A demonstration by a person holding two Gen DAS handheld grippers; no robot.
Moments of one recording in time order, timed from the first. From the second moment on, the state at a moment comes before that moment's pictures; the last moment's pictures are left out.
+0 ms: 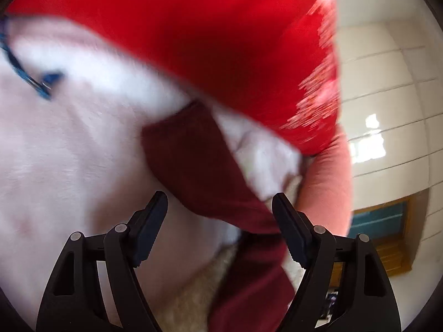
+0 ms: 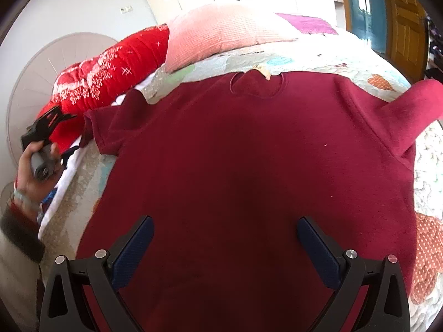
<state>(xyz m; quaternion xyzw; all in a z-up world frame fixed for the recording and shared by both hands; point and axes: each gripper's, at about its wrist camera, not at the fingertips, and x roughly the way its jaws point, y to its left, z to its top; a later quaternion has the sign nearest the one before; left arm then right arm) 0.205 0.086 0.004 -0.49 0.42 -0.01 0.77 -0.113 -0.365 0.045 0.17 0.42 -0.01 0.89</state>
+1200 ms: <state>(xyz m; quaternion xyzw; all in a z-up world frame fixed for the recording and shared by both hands) 0.056 -0.330 0.054 -0.10 0.52 -0.41 0.75 -0.157 -0.489 0.070 0.23 0.35 -0.14 0.90</state>
